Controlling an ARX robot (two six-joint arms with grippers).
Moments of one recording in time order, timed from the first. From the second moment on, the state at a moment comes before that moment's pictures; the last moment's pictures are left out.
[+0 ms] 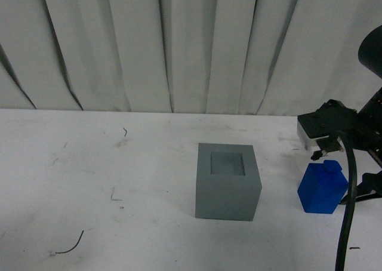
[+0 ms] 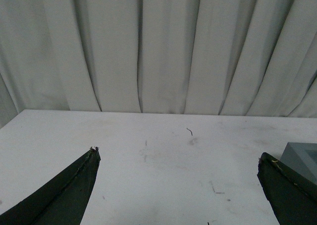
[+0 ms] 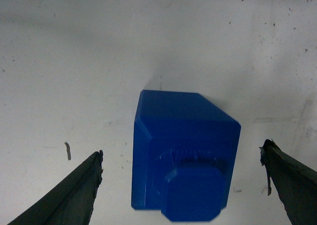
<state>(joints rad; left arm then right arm) 0.00 0.01 0.01 0.00 0.00 0.00 0.02 2.24 1.64 -0.87 -0.27 -1.62</state>
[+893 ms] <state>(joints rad) 0.00 0.01 0.01 0.00 0.00 0.00 0.06 2.28 1.61 -0.82 -0.25 -1.56</state>
